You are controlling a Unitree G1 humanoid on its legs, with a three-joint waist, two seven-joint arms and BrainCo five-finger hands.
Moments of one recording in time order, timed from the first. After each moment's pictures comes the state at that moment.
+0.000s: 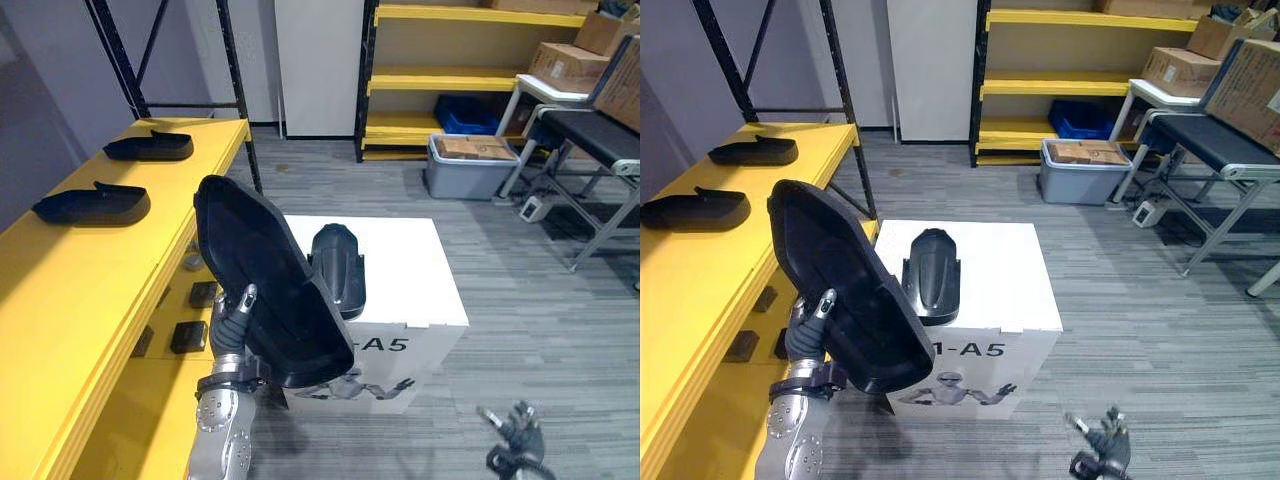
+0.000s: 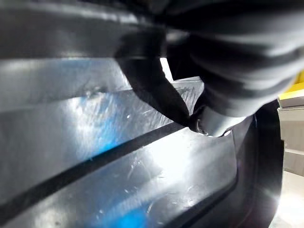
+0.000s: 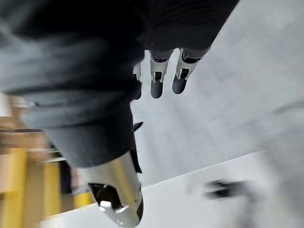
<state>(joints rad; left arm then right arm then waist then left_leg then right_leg) 0.17 0.01 -0.02 -0.15 -0.31 -0.17 0.10 0.23 -0.07 -0.42 0.67 0.22 -0.12 -0.05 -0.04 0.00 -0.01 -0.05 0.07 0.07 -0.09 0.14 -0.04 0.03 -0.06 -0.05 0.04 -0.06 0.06</state>
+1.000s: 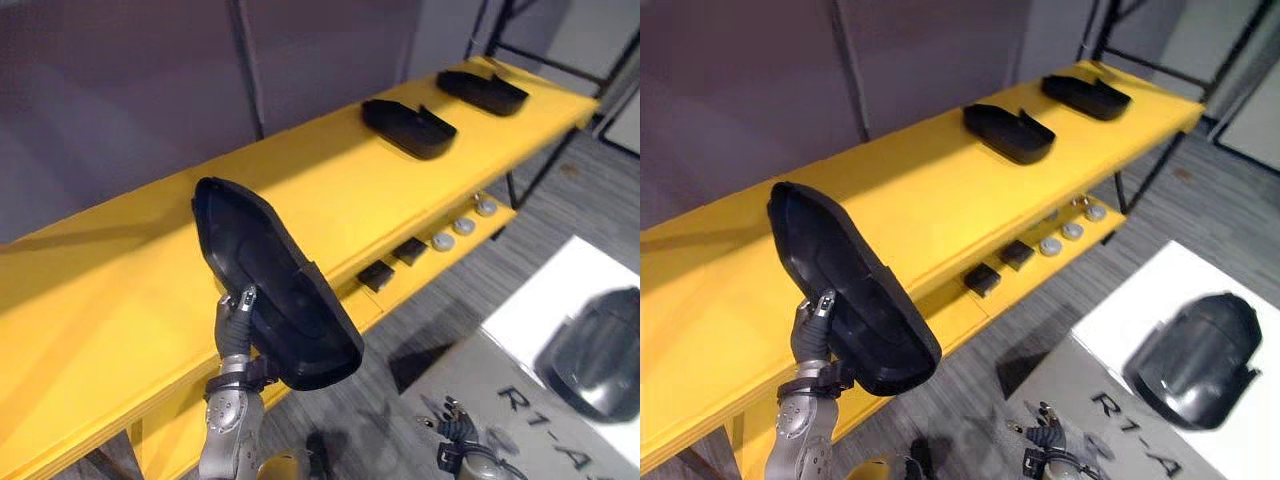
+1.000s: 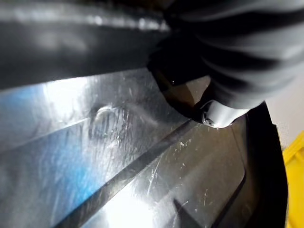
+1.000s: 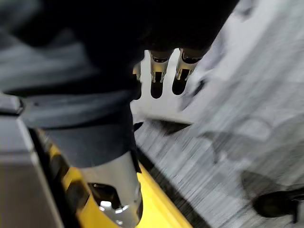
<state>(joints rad) 0.15 -0.03 -0.07 -0.16 -0.23 -0.16 0.15 0.09 -0.03 -0.21 0.77 0.06 -0.07 -0.04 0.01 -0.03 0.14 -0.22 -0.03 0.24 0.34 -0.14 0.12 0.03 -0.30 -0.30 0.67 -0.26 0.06</state>
